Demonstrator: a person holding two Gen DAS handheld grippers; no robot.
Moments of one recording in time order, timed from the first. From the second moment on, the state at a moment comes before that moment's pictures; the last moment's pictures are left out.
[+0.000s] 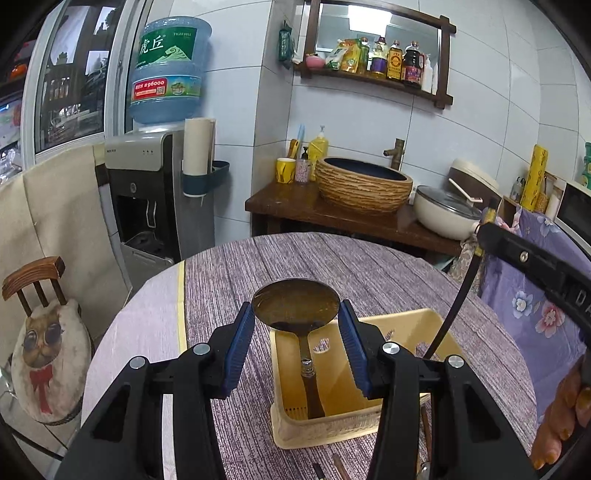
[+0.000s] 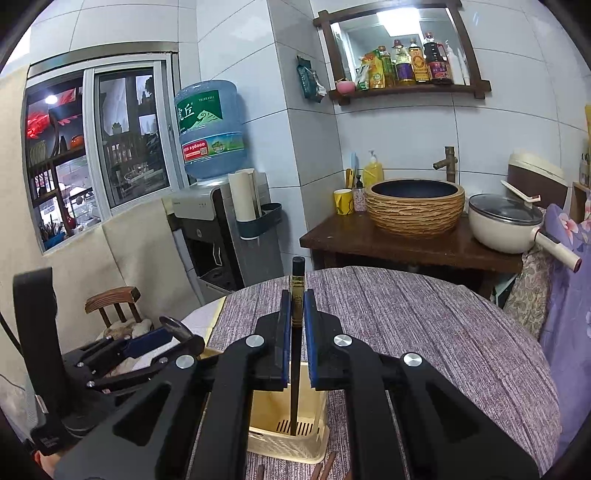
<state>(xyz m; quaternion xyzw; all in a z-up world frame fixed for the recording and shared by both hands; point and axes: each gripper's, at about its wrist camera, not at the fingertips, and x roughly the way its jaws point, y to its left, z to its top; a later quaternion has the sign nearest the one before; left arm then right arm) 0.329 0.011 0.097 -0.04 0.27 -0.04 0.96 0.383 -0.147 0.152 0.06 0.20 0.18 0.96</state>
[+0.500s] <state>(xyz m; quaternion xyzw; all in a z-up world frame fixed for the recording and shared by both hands) 0.324 -0.003 0.088 -0.02 0.27 -0.03 0.96 0.383 -0.152 0.147 0.05 0.19 0.17 0.97</state>
